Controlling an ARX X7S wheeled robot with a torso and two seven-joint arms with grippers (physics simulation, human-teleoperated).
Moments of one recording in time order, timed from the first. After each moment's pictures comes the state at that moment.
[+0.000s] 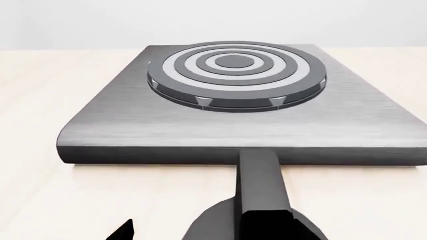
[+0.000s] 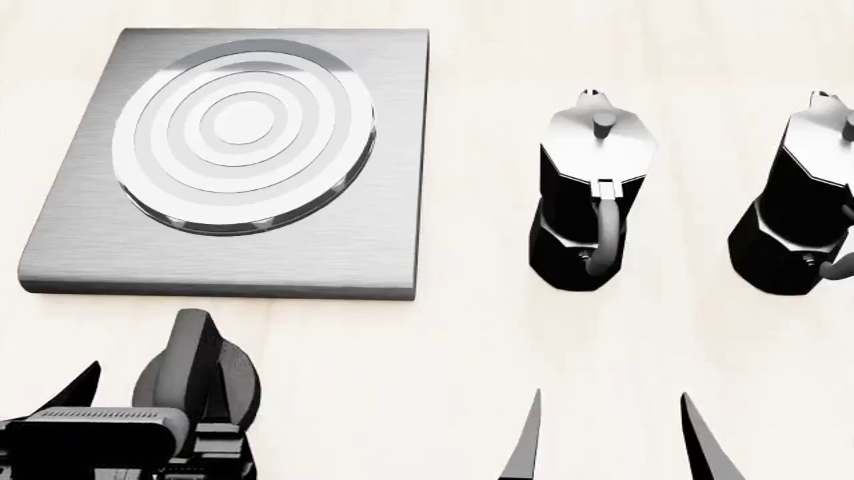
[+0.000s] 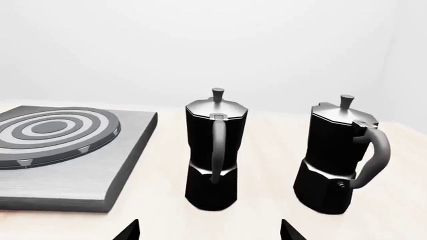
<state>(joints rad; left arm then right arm) -0.22 -0.22 0.30 0.12 -0.25 -0.24 -0.35 -0.07 0.33 -0.19 -0.62 0.20 0.27 0.36</state>
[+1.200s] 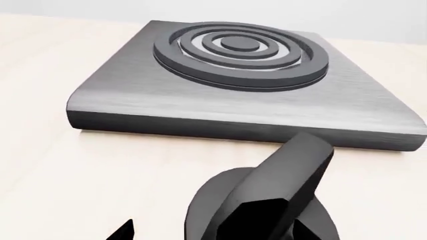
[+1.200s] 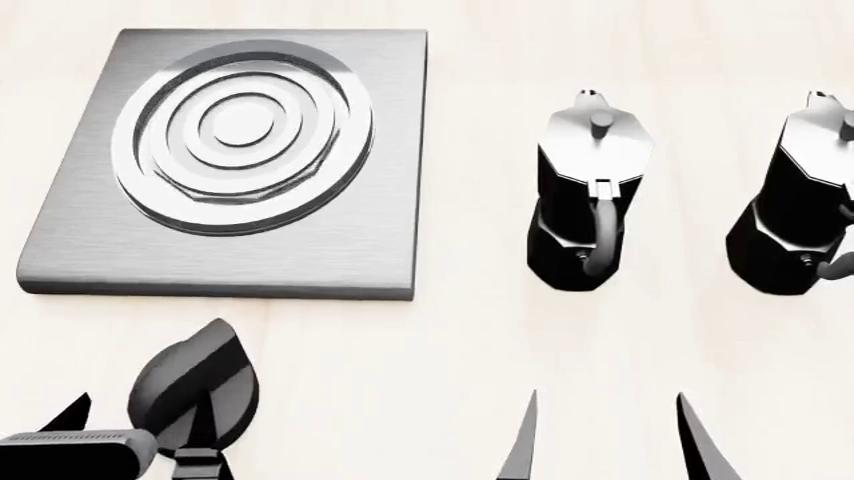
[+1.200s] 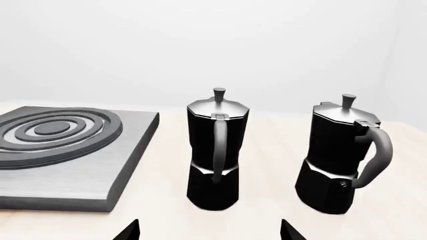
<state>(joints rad) -0.14 -0.26 0.27 0.22 -0.38 -0.29 -0.36 -0.07 0.34 -0.21 -0.61 0.22 0.26 0.38</state>
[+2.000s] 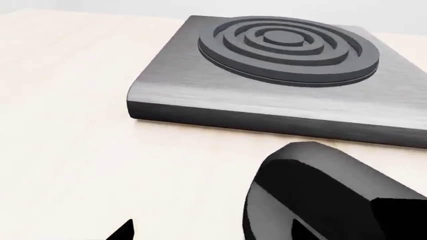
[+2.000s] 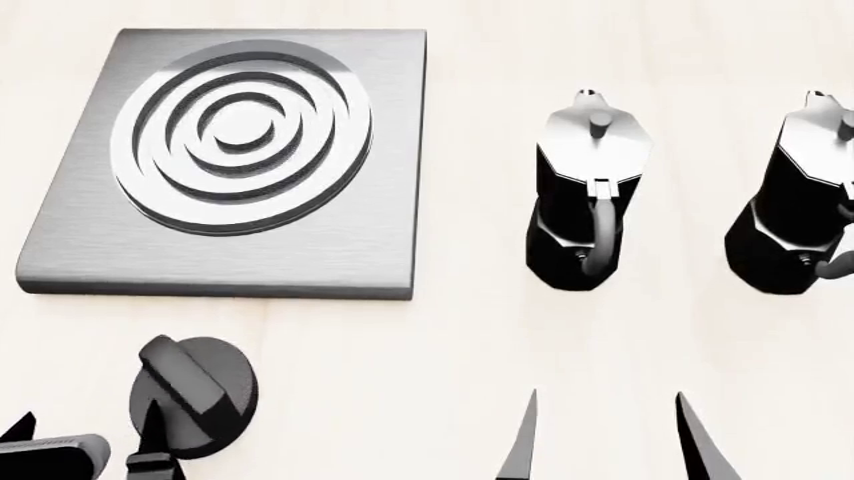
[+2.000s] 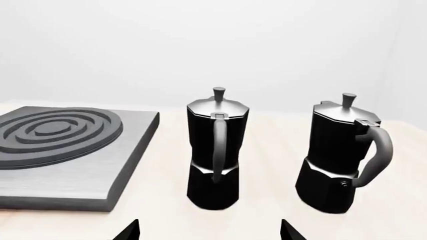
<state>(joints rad) -0.09 -0.30 0.21 0.29 -0.41 -0.33 -0.43 -0.06 0.35 -0.21 -0.61 0.23 0.26 0.38</state>
